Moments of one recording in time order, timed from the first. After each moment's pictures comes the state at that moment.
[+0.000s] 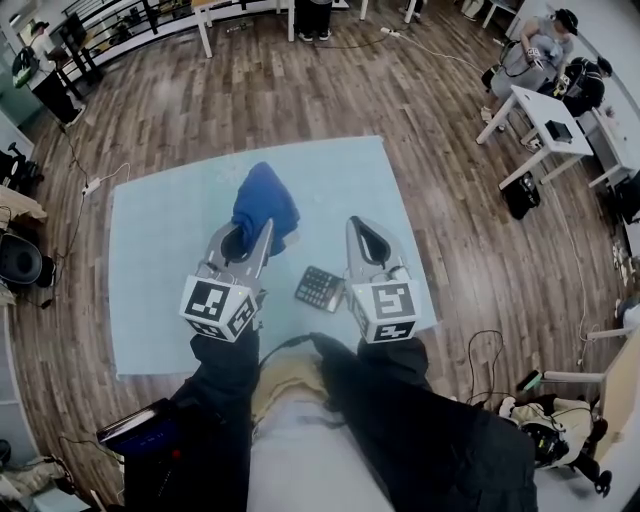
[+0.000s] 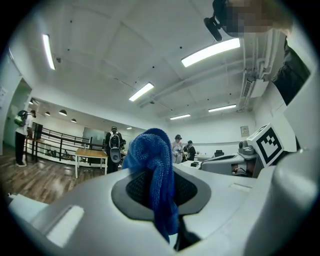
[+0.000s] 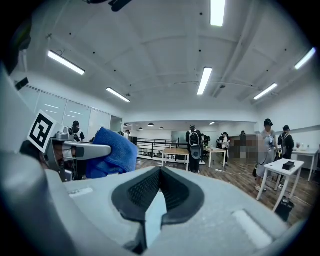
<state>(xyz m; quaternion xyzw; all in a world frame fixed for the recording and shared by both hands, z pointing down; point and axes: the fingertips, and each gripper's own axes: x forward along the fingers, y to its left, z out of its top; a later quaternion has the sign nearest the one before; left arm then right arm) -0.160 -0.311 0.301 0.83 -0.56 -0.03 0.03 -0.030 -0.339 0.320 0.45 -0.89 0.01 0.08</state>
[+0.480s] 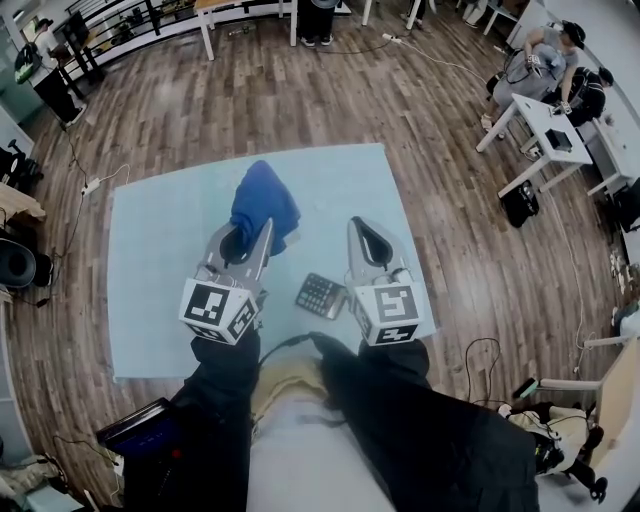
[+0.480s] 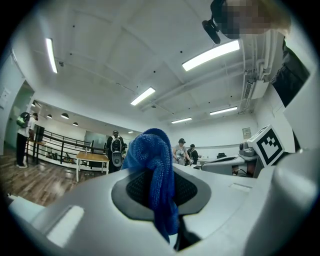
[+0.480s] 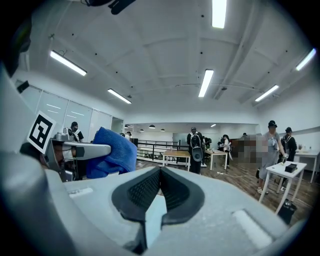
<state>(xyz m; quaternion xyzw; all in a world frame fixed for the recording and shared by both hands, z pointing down) -0.165 -0.315 0.281 0.82 -0.56 -0.05 0.02 -0.036 -0.345 0.309 0.44 -0.90 0.00 0.06</state>
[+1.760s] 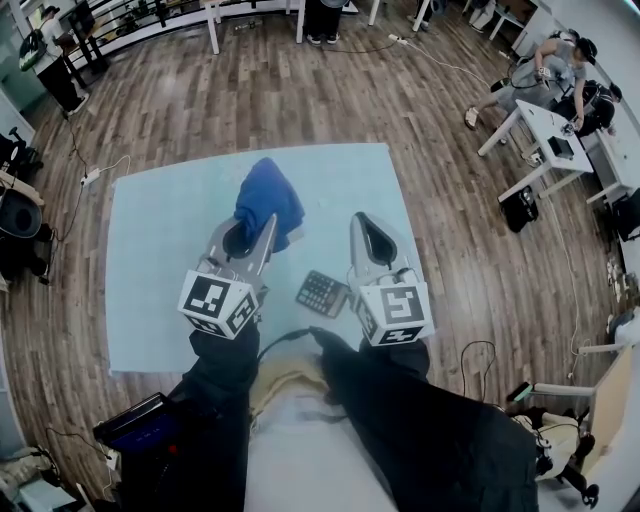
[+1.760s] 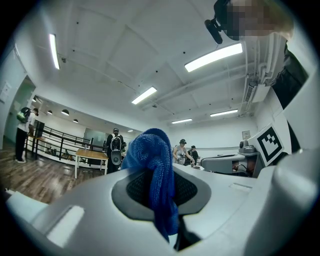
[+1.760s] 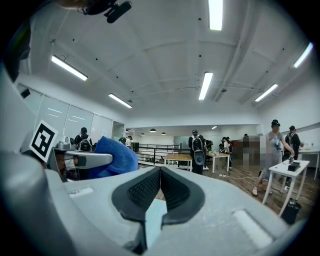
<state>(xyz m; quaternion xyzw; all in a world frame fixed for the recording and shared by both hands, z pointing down) -0.180 -0.318 0.292 0.83 -0.56 -0.06 0.03 -0.049 -0.346 0.297 0.44 -0.90 0.00 0.04</state>
